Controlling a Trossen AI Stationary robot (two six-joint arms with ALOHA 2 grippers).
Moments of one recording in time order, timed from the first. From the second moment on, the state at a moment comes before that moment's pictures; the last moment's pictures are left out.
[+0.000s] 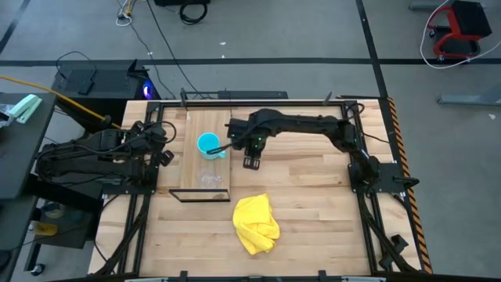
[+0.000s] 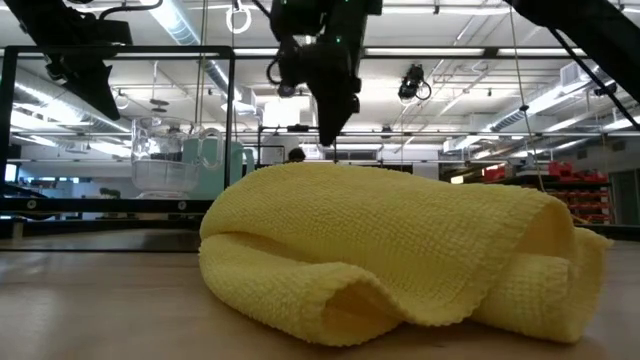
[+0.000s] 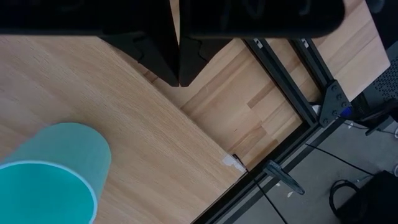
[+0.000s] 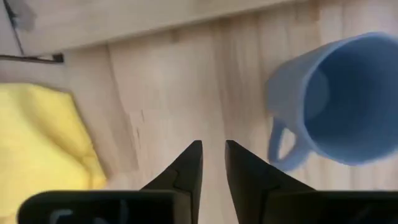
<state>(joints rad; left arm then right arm) 0.12 0.63 0.76 -1.19 -0.59 -0.48 -0.15 2.19 2.14 -1.32 -0.01 0.06</state>
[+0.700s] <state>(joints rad) 0.12 0.63 0.76 -1.19 -0.59 -0.48 -0.26 2.19 1.89 -1.20 0.10 0.10</state>
